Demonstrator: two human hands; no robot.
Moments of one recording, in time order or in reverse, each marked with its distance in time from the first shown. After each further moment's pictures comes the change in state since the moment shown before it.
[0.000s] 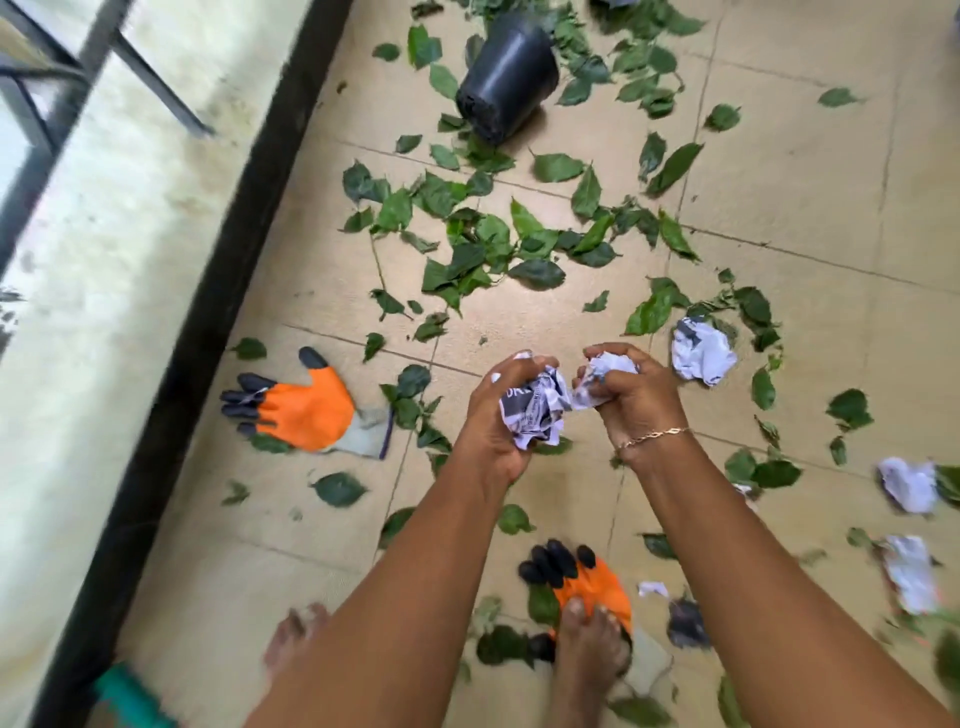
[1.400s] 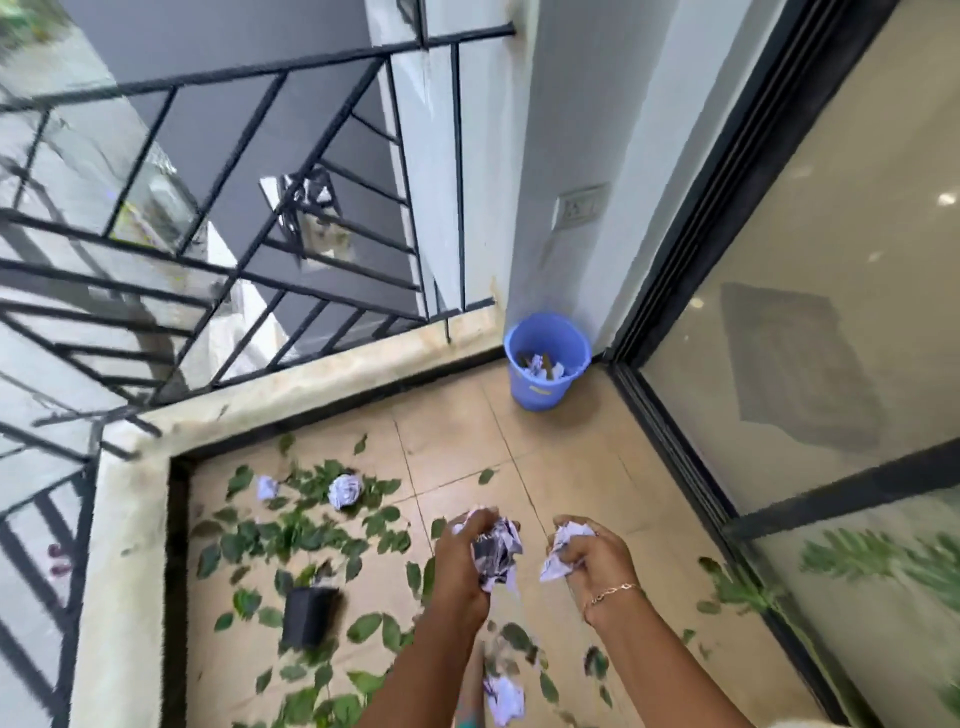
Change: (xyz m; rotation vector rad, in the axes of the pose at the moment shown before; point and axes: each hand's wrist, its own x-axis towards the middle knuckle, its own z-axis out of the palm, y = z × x) left_hand -0.150 0.189 0.608 0.556 -0.100 -0.068; right_hand -0.052 -0.598 -0.117 0.585 0.537 0.032
